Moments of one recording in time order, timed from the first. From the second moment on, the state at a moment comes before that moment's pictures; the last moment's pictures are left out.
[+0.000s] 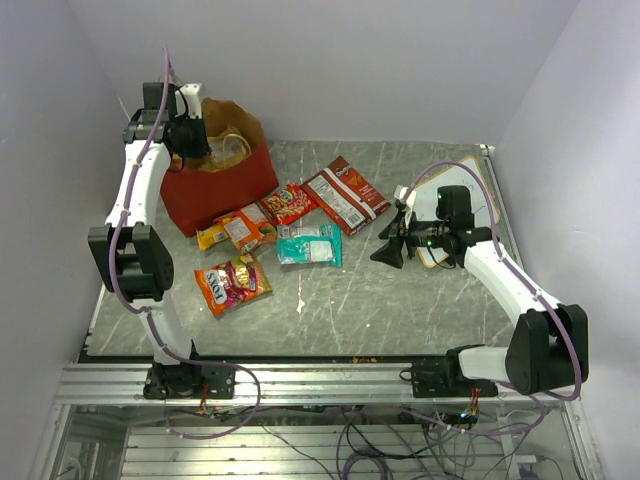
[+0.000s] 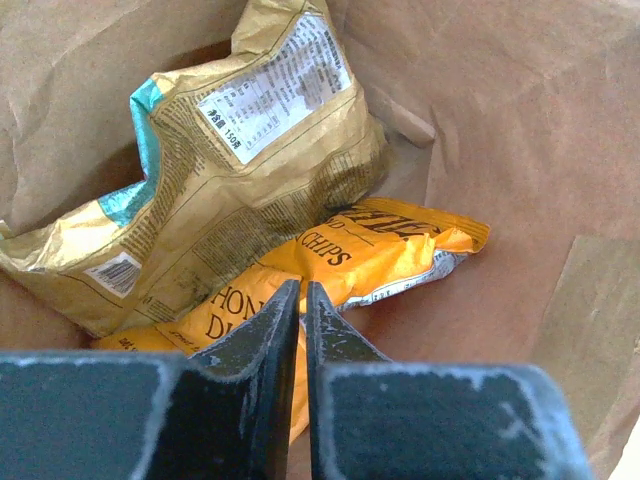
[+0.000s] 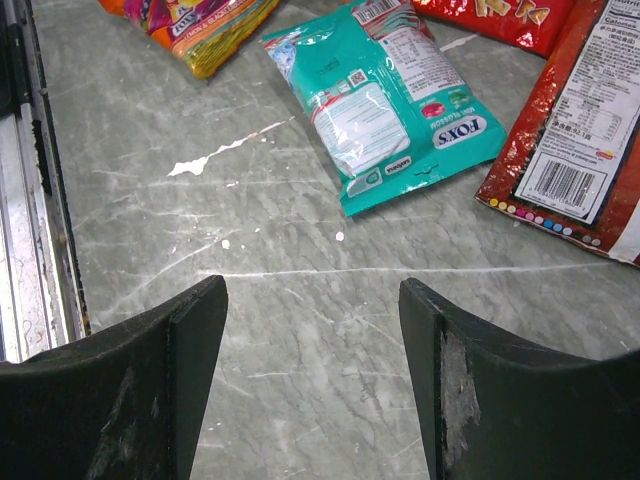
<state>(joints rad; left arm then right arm) 0.03 1.88 1.90 -0.73 0.26 0.03 0.18 1.29 0.86 -0.33 -0.95 -0.50</state>
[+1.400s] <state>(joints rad) 0.03 1.18 1.35 -0.58 0.03 0.29 0.50 1.61 1.09 -0.18 -0.30 -0.47</state>
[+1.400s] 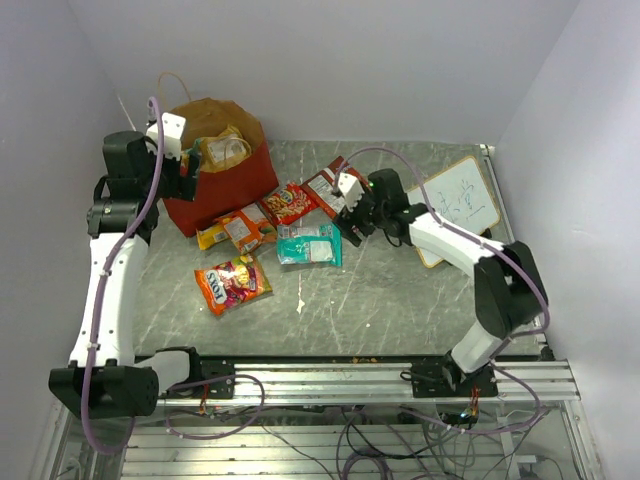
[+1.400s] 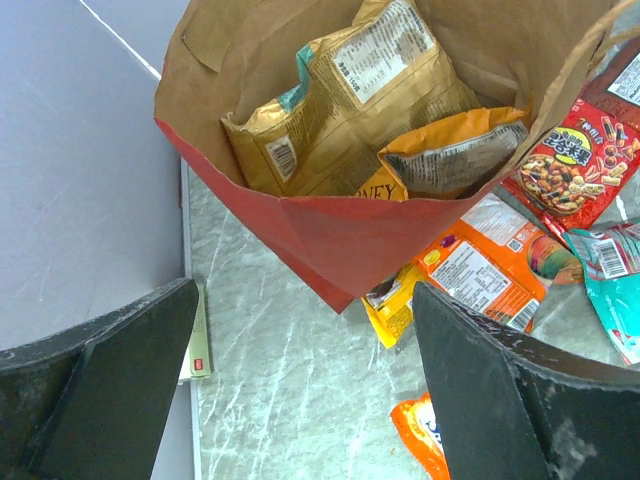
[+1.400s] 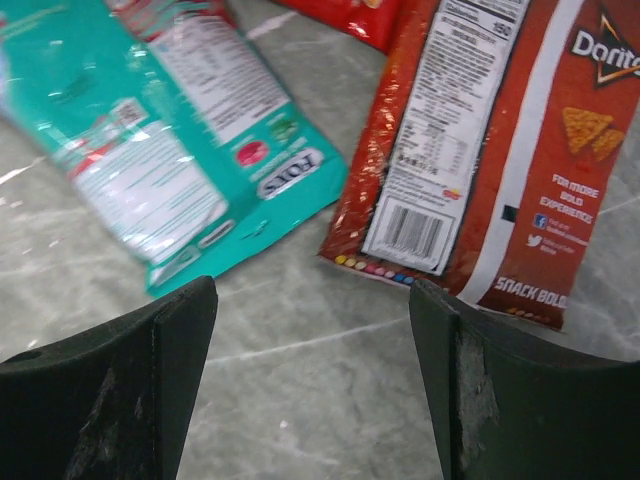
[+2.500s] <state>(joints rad) 0.03 1.09 1.27 -0.56 0.09 0.31 0.45 2.06 1.41 -0.30 -0.22 -0.50</state>
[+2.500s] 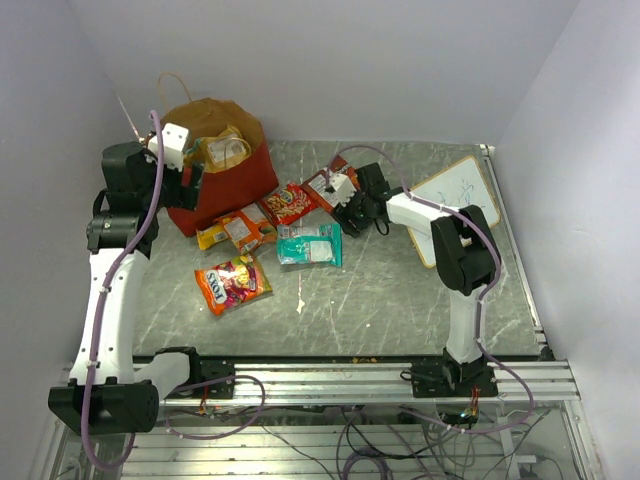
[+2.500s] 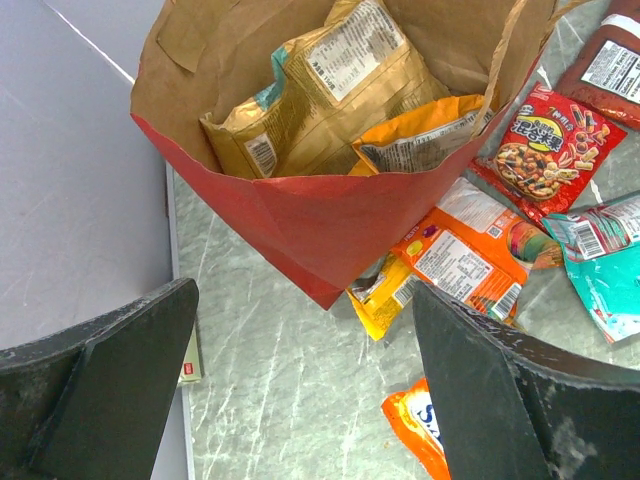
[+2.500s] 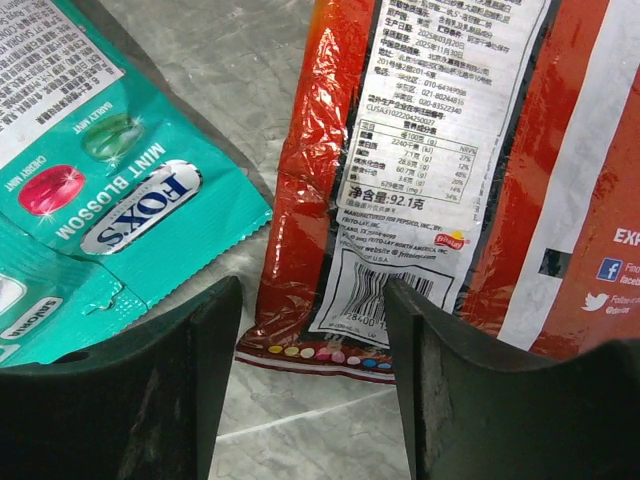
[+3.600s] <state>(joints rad) -0.25 1.10 1.31 -0.69 0.37 0.50 0.43 1.82 1.38 -0.49 -0.42 -0.48</state>
